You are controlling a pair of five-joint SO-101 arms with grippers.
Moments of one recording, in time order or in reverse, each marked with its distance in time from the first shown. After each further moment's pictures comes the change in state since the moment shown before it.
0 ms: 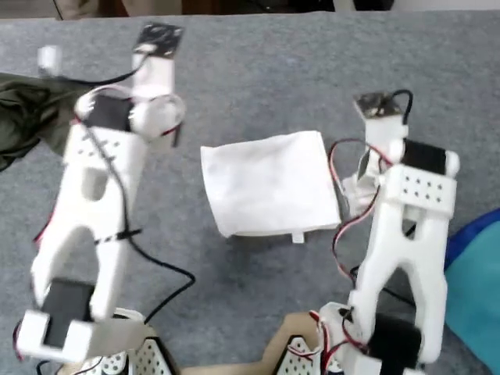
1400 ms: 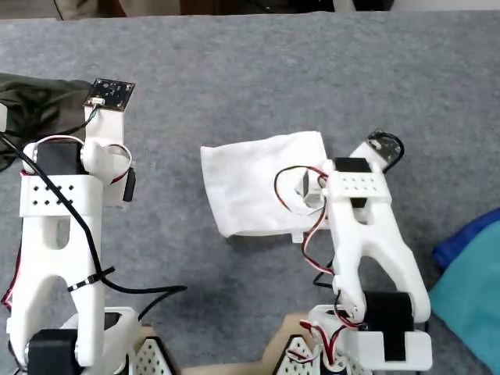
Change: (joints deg) left arm -8.8 -14.3 17.2 10.4 -5.5; right arm -16.9 11.3 14.2 -26.5 -72.4
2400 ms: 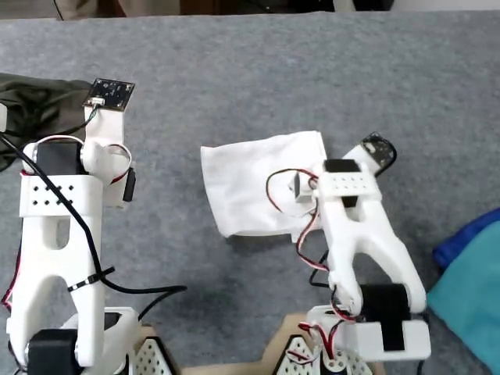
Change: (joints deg) left arm 0.0 0.0 0.0 0.0 0.0; right arm -1.9 3.9 1.0 -6.0 -8.0
